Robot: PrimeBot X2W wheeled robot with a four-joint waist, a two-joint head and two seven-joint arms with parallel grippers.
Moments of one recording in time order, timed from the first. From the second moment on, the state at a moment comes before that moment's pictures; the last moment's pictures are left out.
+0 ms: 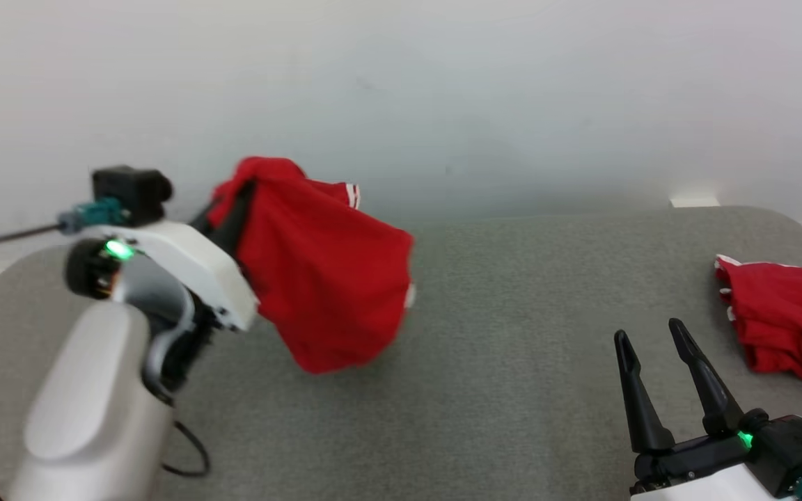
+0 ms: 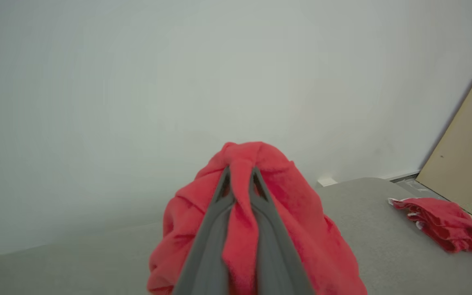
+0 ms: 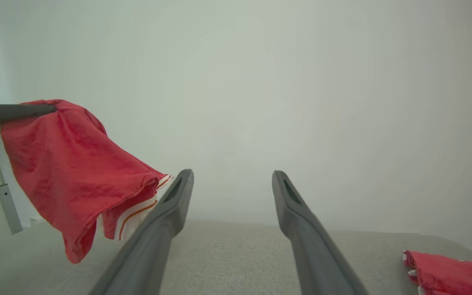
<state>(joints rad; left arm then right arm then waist) -0.68 0.29 -0.27 0.40 -0.49 -0.12 0.17 -0.09 -0.09 0.20 0.06 0.30 0.13 -0.26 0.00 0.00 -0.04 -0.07</state>
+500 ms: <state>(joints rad) -0.40 0.07 -0.50 0.50 -0.46 -0.09 0.02 -0.11 -0.09 0.23 0.08 0.31 0.13 -0.26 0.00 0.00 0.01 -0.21</state>
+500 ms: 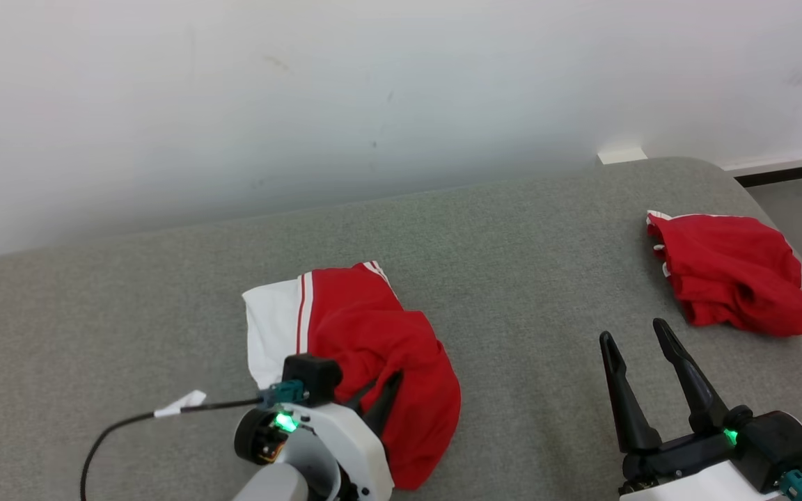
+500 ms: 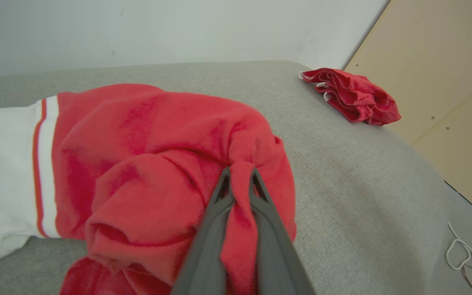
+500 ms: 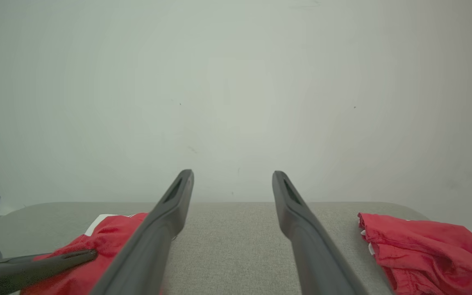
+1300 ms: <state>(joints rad) -0.27 0.22 -0.35 0.29 -0.42 0.07 -0.26 -0.06 -0.10 0.19 0.07 0.30 0.13 -0.26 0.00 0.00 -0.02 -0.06</state>
